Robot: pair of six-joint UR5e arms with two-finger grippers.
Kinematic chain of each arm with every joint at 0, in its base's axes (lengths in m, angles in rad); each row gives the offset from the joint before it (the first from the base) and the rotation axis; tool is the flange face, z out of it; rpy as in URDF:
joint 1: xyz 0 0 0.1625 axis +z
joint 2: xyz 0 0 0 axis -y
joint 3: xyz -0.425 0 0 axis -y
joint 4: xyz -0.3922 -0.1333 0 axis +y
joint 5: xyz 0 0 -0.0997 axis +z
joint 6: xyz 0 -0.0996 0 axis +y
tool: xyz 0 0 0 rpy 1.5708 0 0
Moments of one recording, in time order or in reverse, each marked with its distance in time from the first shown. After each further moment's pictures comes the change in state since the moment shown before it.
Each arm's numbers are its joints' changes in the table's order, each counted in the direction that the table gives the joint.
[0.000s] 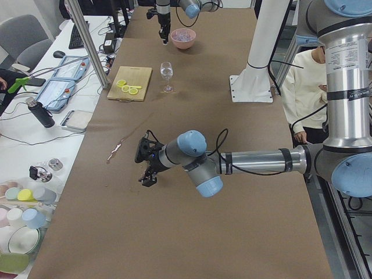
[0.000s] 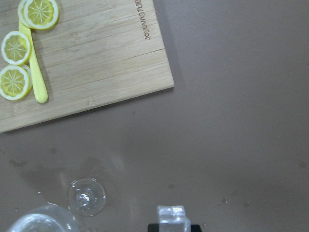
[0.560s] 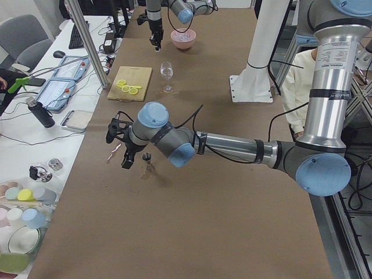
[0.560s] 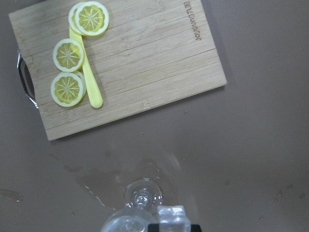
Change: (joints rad) left arm -0.025 -0.185 -0.006 -0.371 0.118 -0.106; right arm -0.041 0.198 -0.214 -0.041 0.025 -0.090
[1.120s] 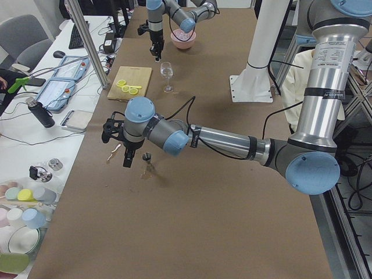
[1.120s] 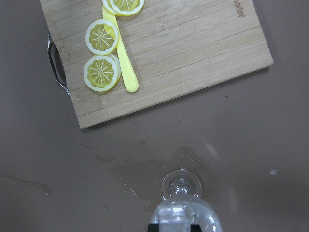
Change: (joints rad) left arm 0.003 -0.061 -0.007 -0.292 0.065 -0.160; right arm -0.069 0.066 -0.098 -0.100 0.052 -0.095
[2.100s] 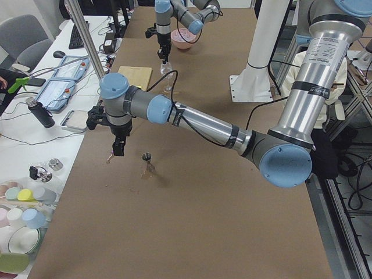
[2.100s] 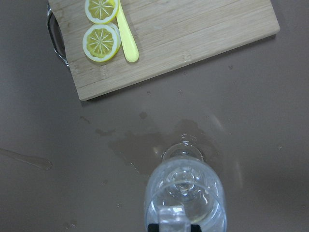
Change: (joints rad) left arm -0.025 -0.157 -0.005 -0.416 -0.003 -0.184; right arm -0.057 -0.059 0.093 -0.008 0.024 -0.053
